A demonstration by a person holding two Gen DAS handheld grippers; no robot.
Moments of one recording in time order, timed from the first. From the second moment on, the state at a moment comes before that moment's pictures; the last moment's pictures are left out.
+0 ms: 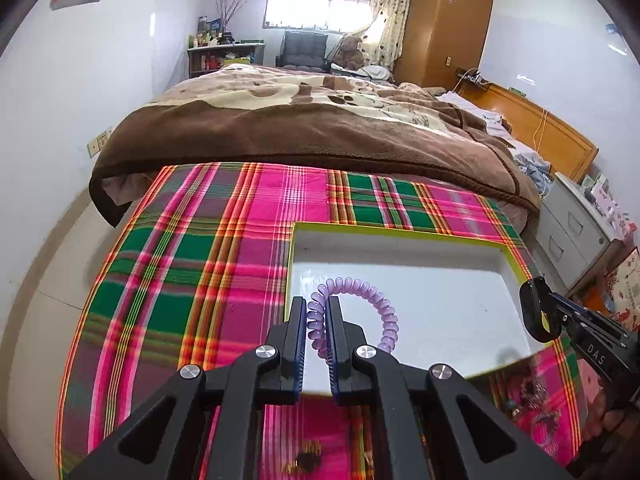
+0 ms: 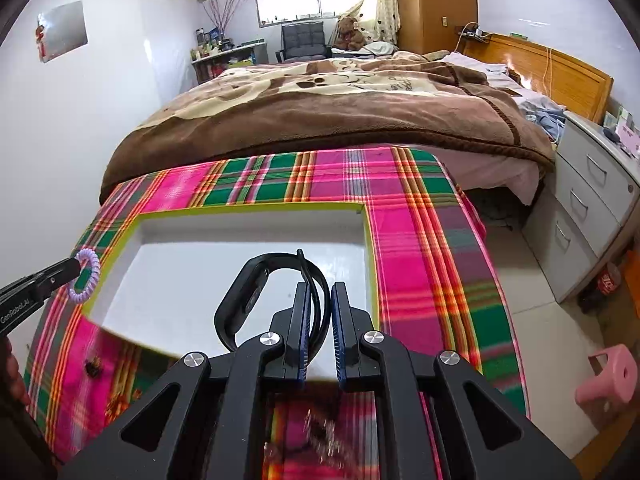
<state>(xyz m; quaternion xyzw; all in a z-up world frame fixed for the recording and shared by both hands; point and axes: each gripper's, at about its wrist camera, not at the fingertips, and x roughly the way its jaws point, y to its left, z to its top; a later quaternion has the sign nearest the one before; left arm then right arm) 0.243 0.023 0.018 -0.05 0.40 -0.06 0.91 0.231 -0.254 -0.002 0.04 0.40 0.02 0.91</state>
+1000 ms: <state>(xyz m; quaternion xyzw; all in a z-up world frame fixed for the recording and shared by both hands) 0.308 -0.003 -0.033 -0.04 0.46 -0.06 0.88 0.287 -0.250 -0.037 -0.02 0.43 0.00 0.90</state>
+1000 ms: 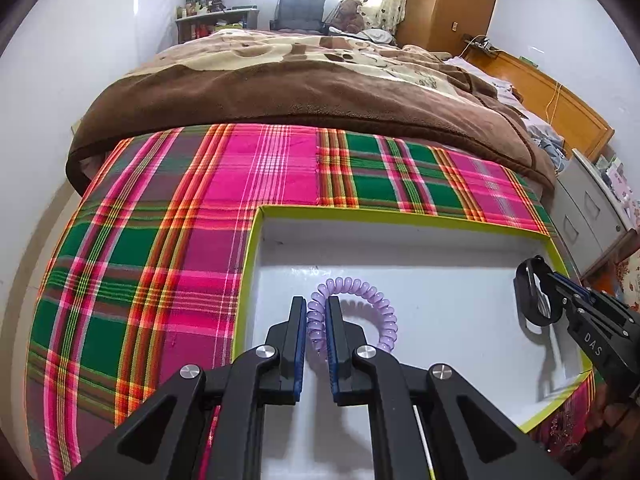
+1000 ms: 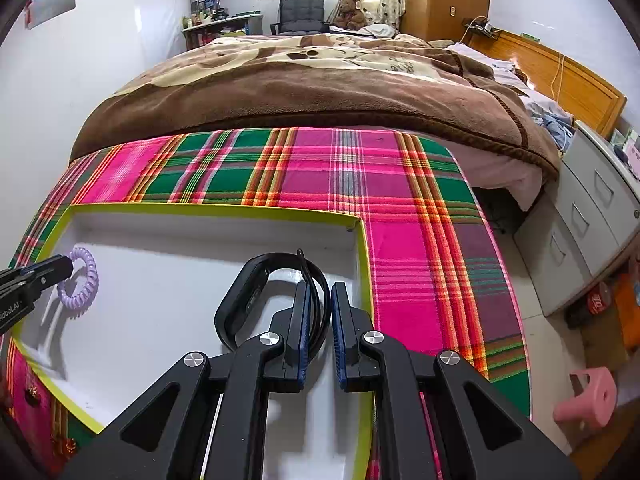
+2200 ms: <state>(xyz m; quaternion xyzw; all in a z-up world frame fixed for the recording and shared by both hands) 0.251 0.002 0.001 -0.05 0.43 -0.08 0.90 0.244 -0.255 -0.008 0.02 0.40 0.03 0.92</state>
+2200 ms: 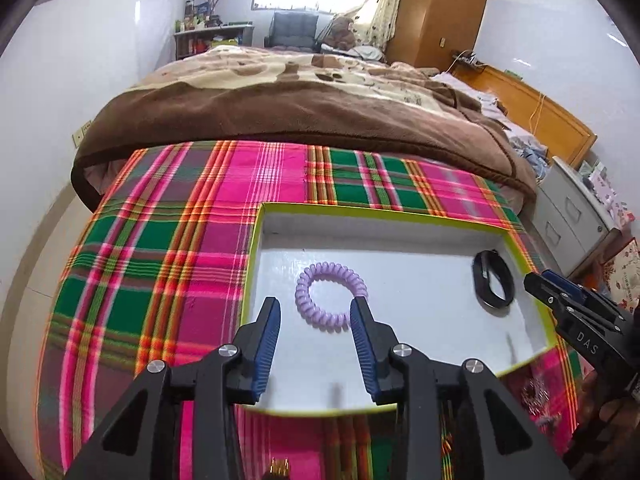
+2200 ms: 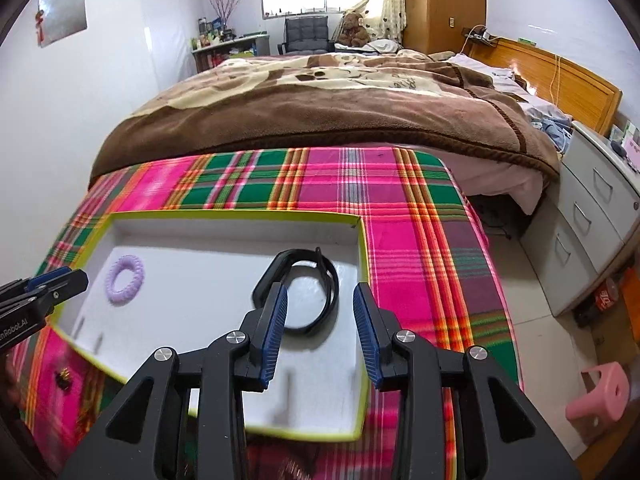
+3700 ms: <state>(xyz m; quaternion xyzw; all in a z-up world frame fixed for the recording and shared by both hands) 0.073 0.084 -0.012 -0.10 0.42 -0.06 0.90 0.079 -0.143 -0.045 0.00 0.44 0.16 0.88</state>
